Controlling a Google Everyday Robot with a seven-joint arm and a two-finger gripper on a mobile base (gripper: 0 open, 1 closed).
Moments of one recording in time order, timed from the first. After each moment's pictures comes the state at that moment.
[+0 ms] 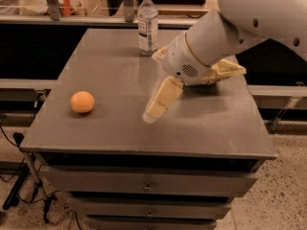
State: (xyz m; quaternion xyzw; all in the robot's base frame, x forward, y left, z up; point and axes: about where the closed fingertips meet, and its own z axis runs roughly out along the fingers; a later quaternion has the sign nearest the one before) arm 0.508 -0.011 0.911 -0.63 0.69 0.18 0.30
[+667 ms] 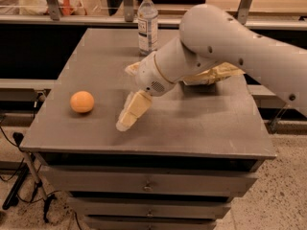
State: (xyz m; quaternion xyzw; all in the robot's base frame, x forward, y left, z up) arm 0.530 0.058 0.860 -0.64 0.66 0.24 0.32
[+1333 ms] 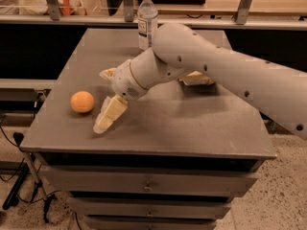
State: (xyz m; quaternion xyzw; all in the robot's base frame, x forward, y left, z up) arm 0.546 0.130 0.836 -0.66 0.60 0.29 0.35
